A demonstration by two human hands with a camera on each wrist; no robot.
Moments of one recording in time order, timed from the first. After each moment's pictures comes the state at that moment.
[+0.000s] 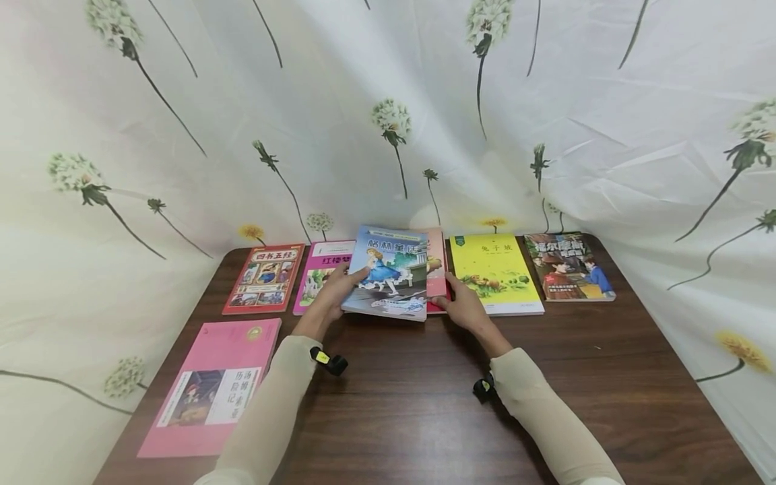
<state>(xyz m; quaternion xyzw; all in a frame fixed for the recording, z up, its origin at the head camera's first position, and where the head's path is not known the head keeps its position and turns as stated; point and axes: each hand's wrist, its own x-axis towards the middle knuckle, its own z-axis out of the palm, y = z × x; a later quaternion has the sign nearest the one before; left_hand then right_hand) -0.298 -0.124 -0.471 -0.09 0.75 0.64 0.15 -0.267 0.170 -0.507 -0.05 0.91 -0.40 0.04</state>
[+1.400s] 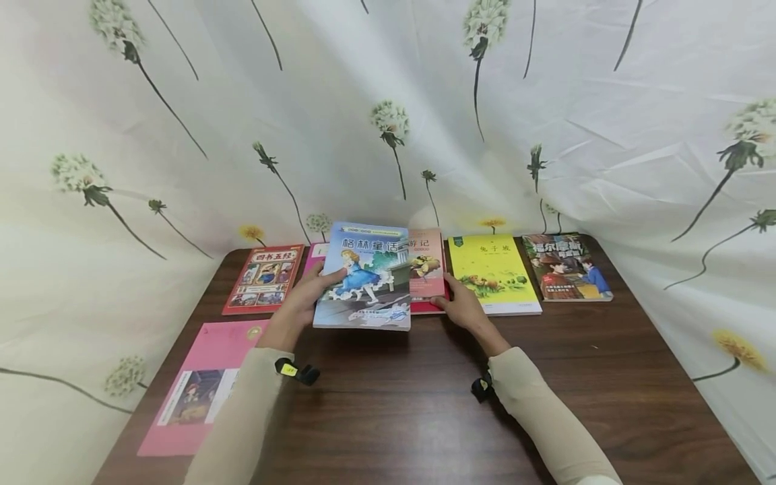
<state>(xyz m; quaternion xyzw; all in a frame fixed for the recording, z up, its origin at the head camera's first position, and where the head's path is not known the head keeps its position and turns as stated) -0.272 -0.157 -0.435 -0.07 0.69 0.71 0.15 -0.266 0.171 -0.506 -0.06 0.91 -0.40 0.03</state>
